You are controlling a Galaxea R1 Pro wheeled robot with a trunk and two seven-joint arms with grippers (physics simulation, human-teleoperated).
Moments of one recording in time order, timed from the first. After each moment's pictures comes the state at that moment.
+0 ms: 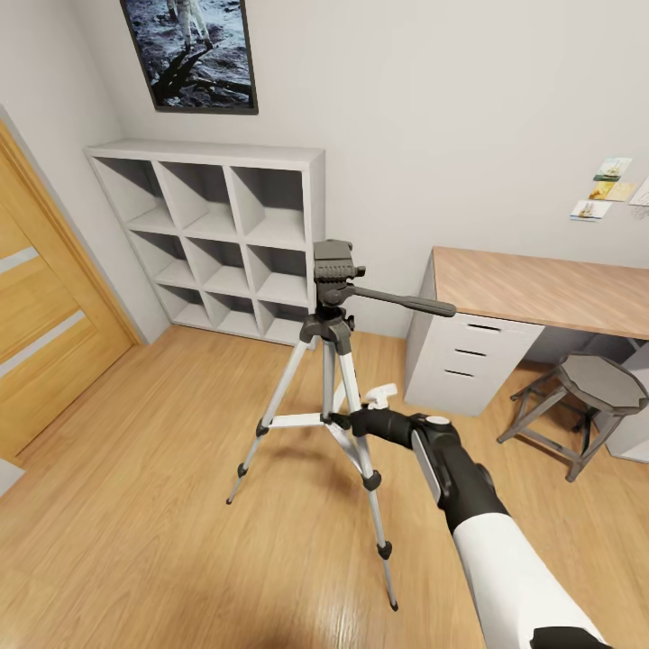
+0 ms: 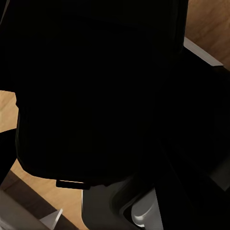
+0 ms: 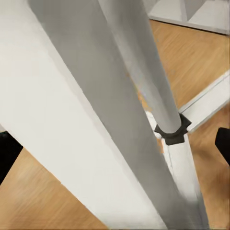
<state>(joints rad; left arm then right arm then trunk) -0.25 0.00 -0.40 -0.02 1.02 -0.08 0.13 -0.75 0.12 -0.03 -0.92 0.09 0.44 0.65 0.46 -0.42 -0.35</state>
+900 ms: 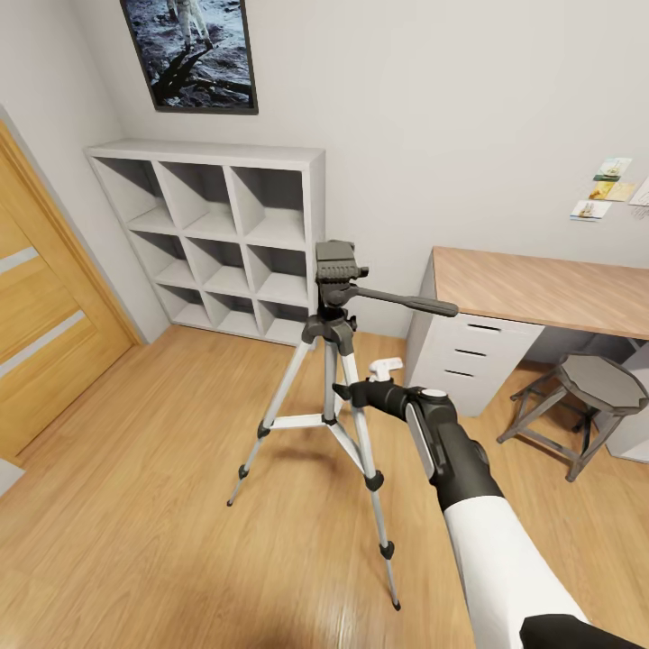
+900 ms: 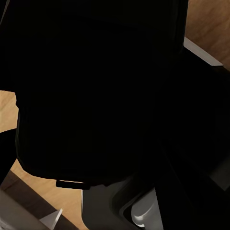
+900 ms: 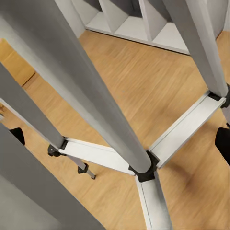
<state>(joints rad) -0.25 0.00 -0.40 -0.02 1.02 -0.08 0.13 -0.81 0.16 -0.02 -1.05 0.10 0.57 0.47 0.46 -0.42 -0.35</state>
